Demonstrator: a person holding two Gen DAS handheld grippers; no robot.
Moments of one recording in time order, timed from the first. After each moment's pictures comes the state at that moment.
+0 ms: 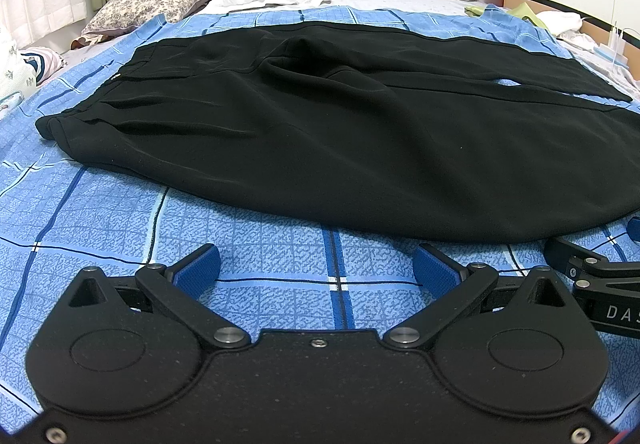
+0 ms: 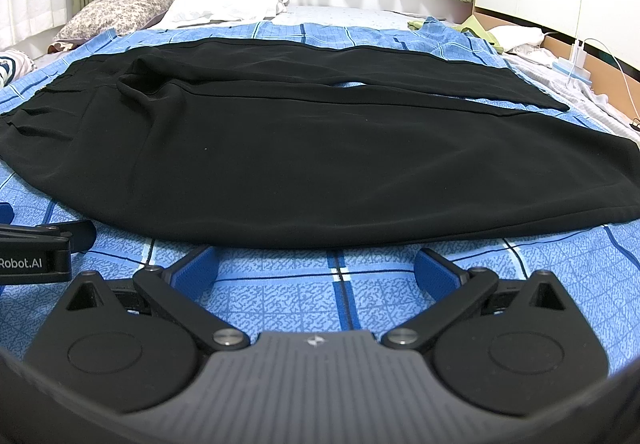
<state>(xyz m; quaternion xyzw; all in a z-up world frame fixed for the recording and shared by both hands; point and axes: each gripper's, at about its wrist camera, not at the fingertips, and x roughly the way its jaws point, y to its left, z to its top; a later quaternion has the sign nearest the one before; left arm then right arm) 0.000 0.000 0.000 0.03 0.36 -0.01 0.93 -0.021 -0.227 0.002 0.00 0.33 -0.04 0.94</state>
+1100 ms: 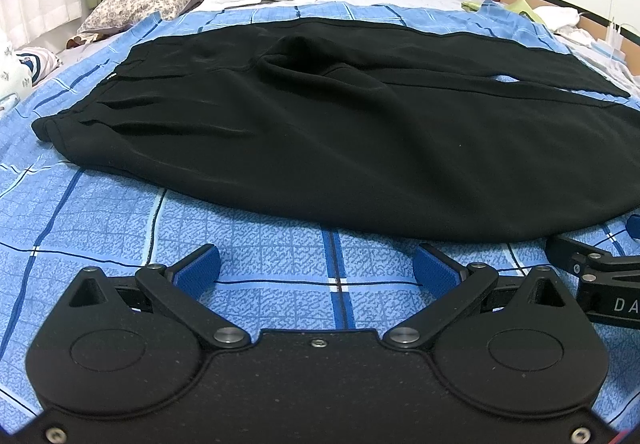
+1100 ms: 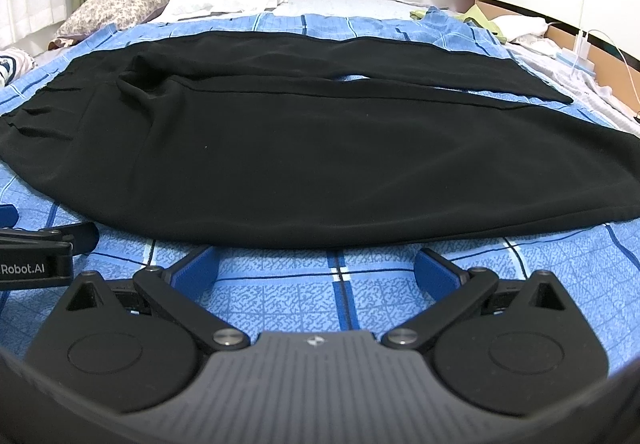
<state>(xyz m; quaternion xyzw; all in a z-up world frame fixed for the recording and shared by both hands) 0.004 0.000 0.001 0.04 0.36 -0.02 0.93 -0.016 -0.229 0.007 0.01 0.35 -0.03 0.94</state>
